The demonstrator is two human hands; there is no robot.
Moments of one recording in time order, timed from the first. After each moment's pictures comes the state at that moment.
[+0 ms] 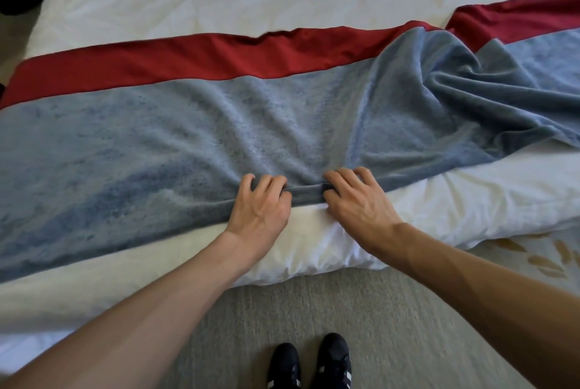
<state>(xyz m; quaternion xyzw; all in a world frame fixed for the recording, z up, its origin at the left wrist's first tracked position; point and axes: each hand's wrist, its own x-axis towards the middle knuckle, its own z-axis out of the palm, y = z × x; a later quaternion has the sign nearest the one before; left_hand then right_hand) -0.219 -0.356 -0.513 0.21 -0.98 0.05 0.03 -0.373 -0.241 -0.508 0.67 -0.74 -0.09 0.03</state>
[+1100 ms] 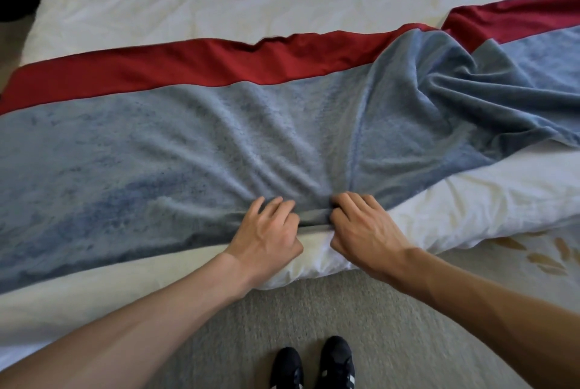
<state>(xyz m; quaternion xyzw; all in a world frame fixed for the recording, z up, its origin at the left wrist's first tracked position) -0.205 -0.339 -0.507 0.16 -0.99 -0.04 0.00 -0.359 -0.216 -0.508 0.67 -0.75 0.00 -0.03</state>
